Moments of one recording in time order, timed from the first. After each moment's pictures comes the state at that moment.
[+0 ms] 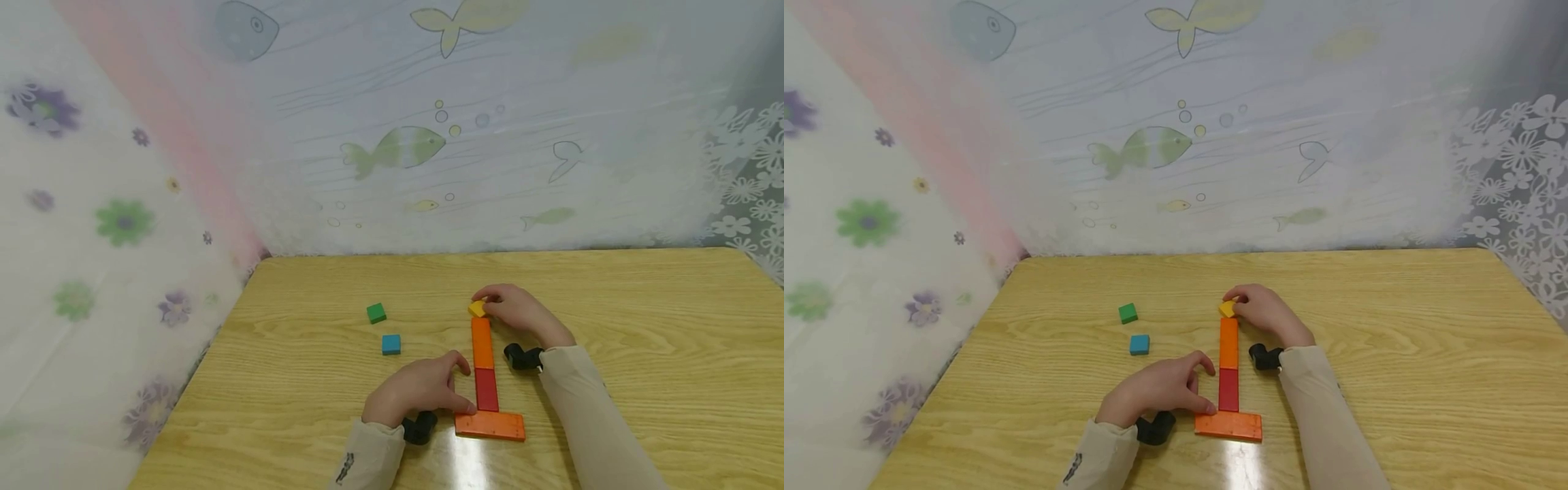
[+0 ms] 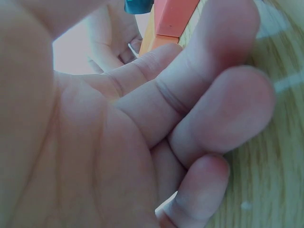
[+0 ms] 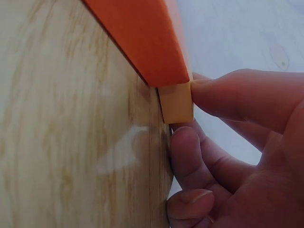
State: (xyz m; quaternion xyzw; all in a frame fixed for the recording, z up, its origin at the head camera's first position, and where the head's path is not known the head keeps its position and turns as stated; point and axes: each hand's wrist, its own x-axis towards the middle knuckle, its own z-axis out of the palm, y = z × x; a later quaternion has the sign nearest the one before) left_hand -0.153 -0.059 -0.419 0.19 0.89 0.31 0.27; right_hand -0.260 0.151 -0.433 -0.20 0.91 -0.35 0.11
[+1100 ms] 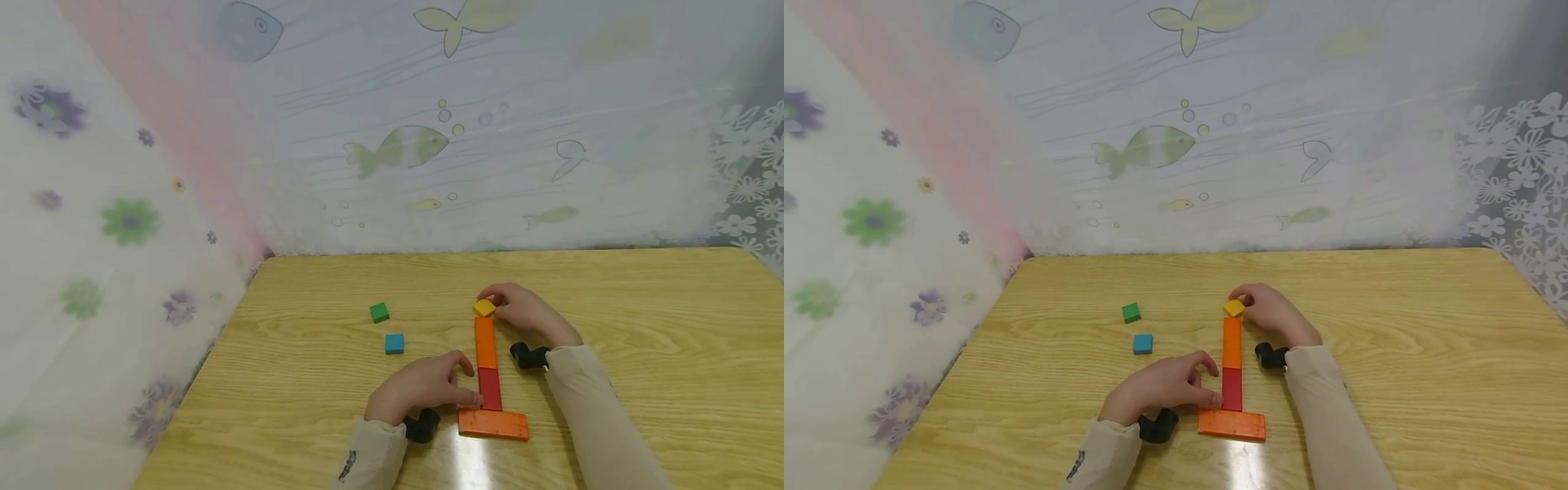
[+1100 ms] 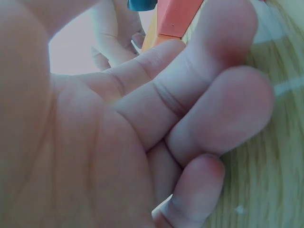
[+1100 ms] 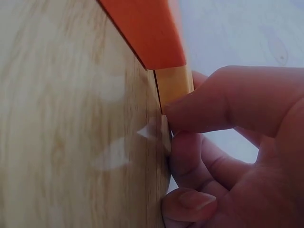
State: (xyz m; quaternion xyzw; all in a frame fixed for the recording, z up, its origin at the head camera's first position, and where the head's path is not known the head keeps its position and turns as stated) left_hand -0.153 -0.059 -0.417 0.17 0.88 0.33 0.28; right_hand -0.261 0.156 -0.432 -0.21 0.91 -0.35 0.13
